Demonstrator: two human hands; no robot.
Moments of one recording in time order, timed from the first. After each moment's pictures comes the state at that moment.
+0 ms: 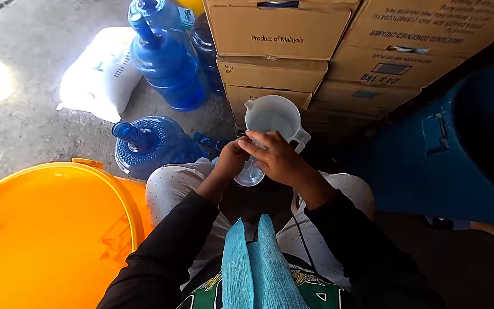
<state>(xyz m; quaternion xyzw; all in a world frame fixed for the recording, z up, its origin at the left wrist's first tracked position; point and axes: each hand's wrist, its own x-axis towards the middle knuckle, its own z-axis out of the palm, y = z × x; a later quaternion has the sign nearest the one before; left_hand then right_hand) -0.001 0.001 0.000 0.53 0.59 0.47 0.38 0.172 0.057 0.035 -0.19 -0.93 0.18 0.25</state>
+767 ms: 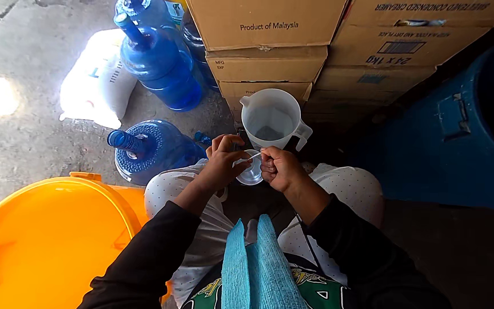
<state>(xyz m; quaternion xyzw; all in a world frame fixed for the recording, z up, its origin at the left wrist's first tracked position) -0.027 -0.011 0.002 0.74 0.58 0.30 0.18 0.155 0.038 0.041 -0.48 -0.21 0.81 0.28</state>
